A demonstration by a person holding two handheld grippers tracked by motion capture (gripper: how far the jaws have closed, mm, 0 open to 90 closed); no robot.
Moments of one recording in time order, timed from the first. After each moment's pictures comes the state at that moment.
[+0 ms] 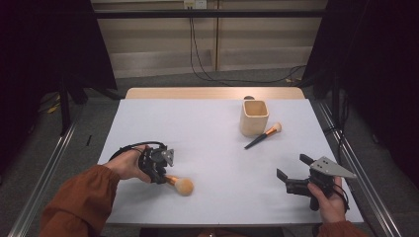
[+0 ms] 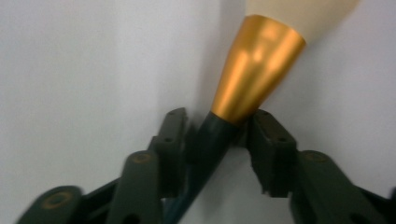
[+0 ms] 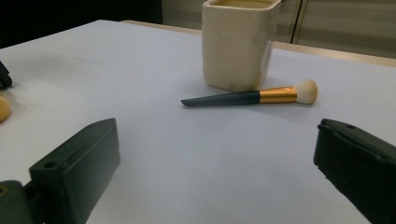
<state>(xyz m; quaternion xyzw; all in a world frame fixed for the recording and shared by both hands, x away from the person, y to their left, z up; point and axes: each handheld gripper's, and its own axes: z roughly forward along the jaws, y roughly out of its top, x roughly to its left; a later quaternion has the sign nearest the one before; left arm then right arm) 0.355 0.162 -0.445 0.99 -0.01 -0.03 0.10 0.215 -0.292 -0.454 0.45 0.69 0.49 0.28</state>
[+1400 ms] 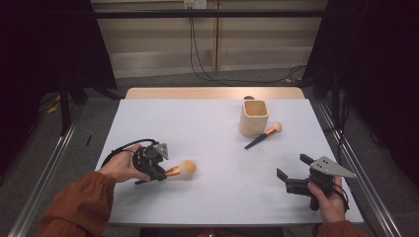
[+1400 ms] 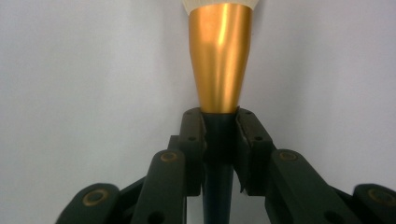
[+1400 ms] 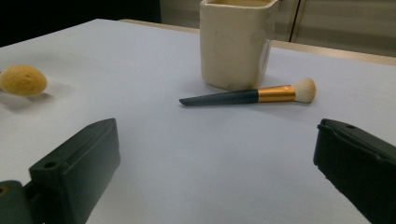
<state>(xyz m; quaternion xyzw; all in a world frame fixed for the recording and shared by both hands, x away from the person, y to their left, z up) 0.354 0.181 -0.440 0.98 0.11 -0.04 0.18 0.216 -0.292 -0.454 0.46 0.69 0.49 0.28</state>
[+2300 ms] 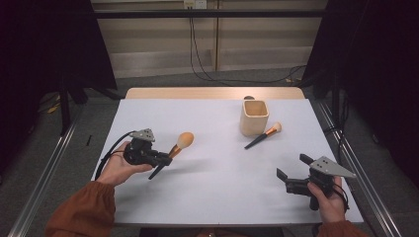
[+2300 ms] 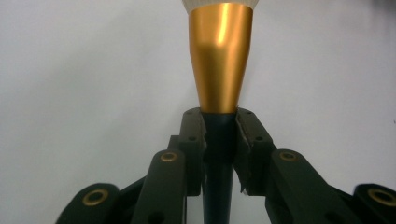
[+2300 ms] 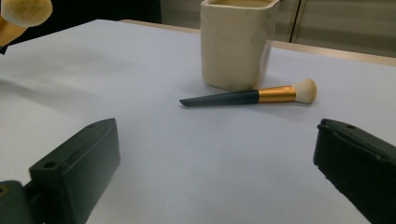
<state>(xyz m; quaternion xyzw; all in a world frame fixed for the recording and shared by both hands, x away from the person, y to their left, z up) 0.355 0.204 -0.429 0.89 0.23 -0.01 0.40 0.216 -0.292 -0.454 0.46 0.69 0.49 0.28</state>
